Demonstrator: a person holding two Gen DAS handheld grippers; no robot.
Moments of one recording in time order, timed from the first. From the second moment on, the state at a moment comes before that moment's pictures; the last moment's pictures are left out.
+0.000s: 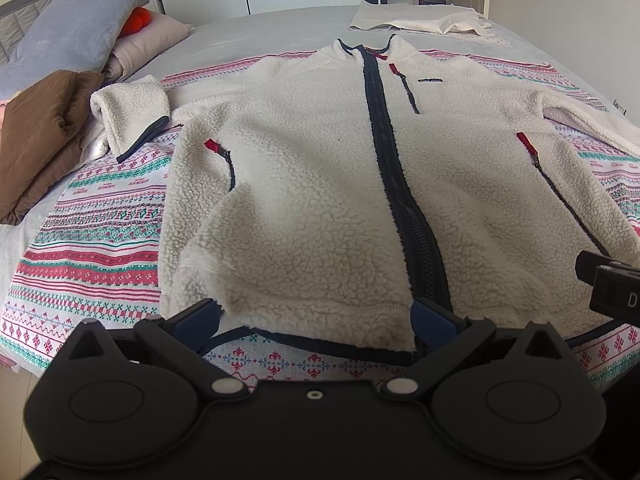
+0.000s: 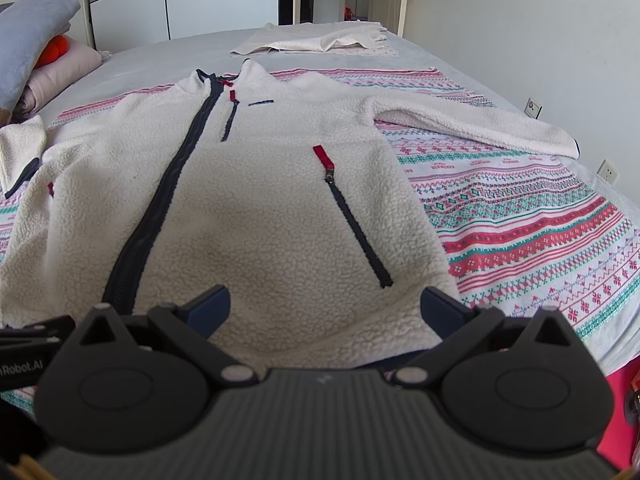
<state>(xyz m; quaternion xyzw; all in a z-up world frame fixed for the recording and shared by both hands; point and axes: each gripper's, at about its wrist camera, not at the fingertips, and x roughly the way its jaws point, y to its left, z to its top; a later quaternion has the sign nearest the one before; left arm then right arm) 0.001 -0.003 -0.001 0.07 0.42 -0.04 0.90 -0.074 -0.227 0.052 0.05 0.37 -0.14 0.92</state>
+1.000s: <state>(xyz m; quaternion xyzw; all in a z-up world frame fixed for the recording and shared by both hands) 0.005 0.005 0.001 0.05 0.42 -0.04 0.91 -0.074 -0.238 0.051 0.05 0.37 -0.16 0.91</state>
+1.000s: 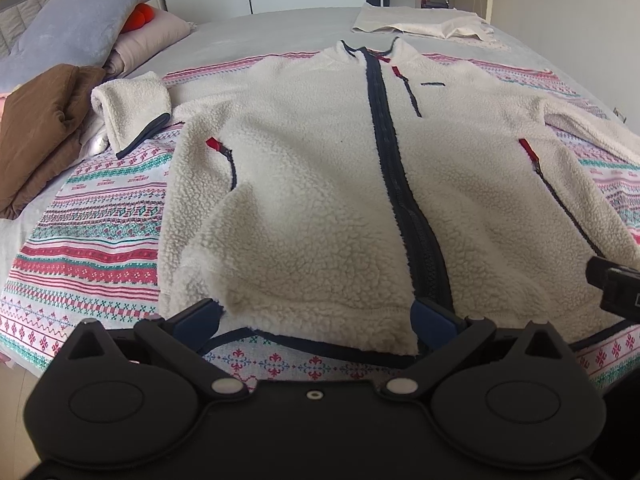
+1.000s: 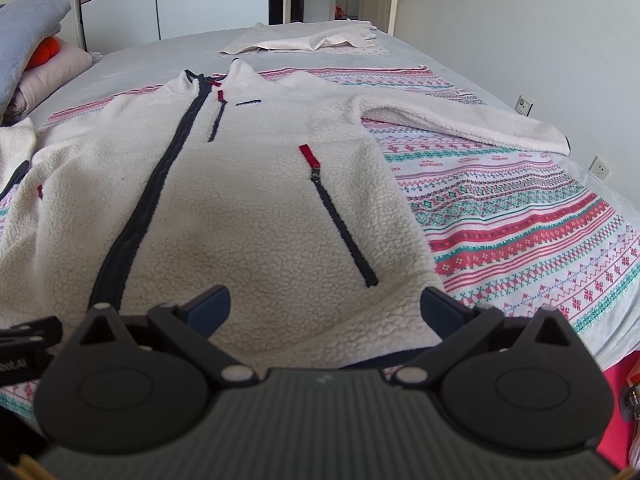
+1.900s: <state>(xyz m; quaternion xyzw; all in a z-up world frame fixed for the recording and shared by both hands) 0.073 0.195 -0.031 -0.21 0.42 -0.06 0.88 -0.077 -0.374 0.031 0.30 0.37 -0.06 0.88</state>
